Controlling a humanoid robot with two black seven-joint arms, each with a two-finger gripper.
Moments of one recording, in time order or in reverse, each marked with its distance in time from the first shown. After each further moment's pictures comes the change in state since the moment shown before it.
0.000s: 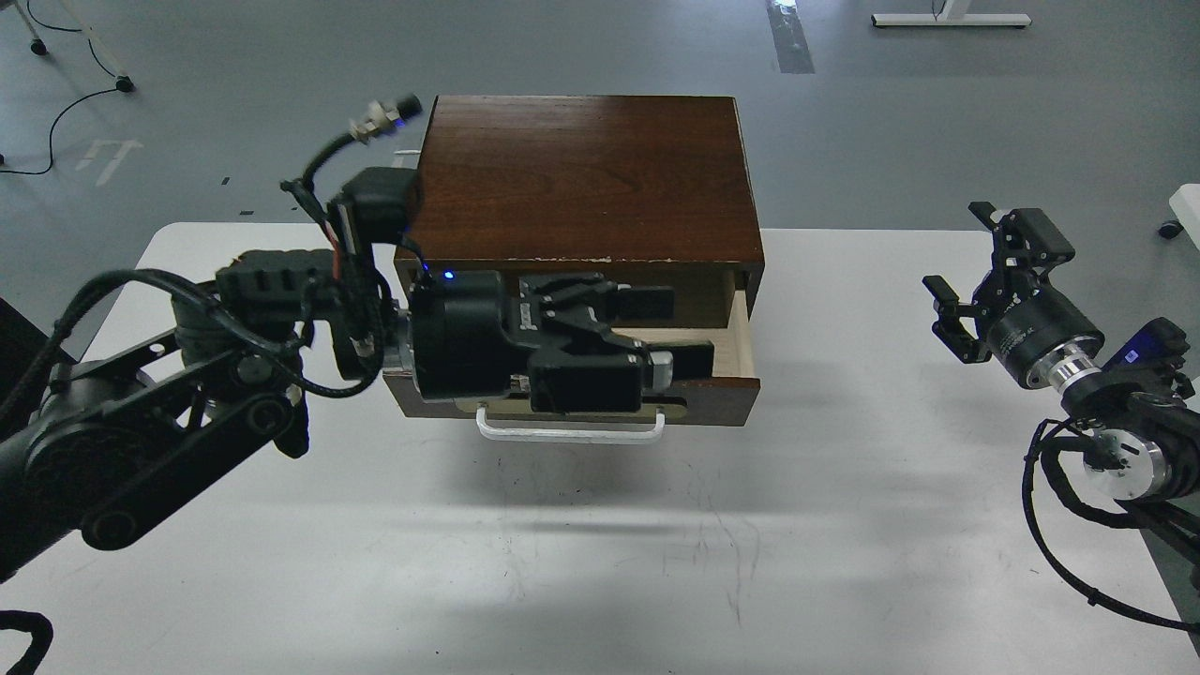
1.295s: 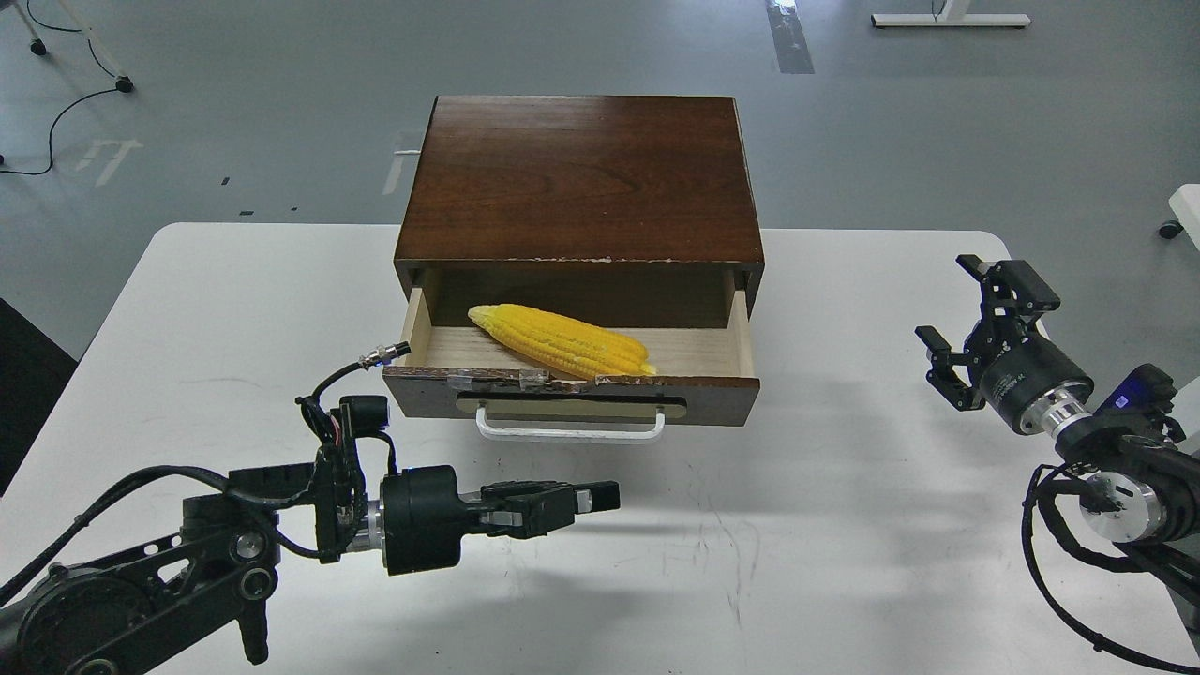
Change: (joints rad) left arm 0.340 0.093 0.023 0.152 -0.301 0.110 0.000; right arm -0.052 0.004 -0.015 0.009 -0.011 0.002 0.000
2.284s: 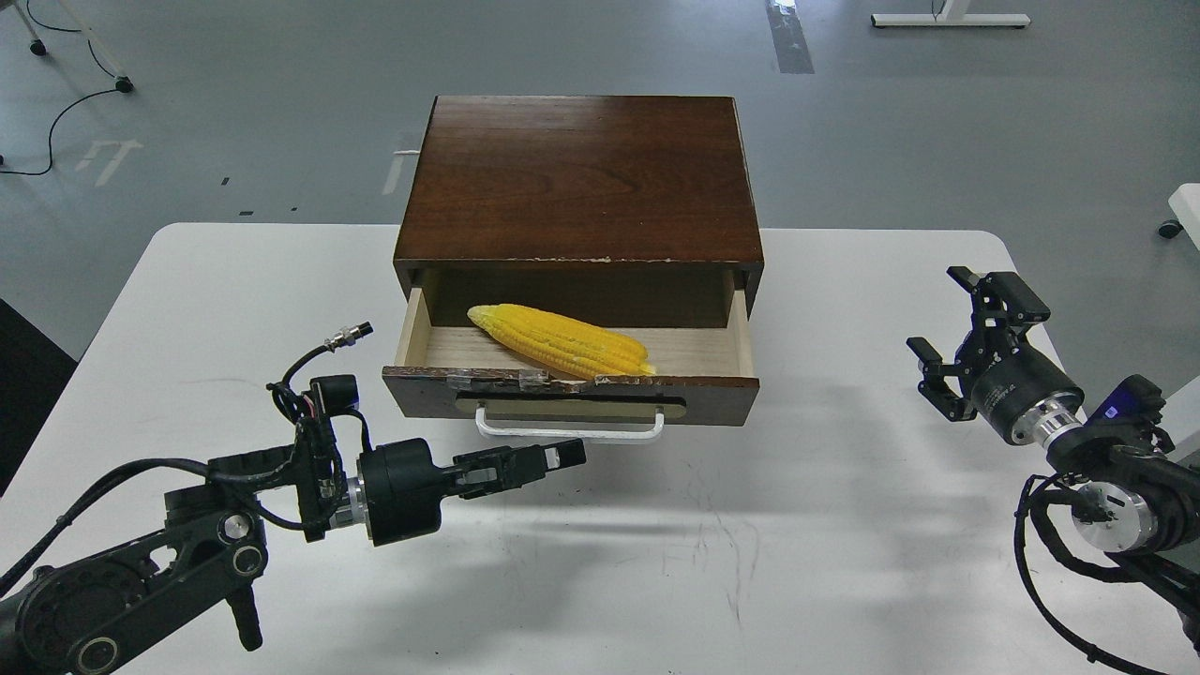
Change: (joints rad) left arm 0.008 -0.003 -0.029 0.060 -0.055 0.023 0.000; right arm -0.021 0.014 0.000 0.004 -0.002 0.000 0.000
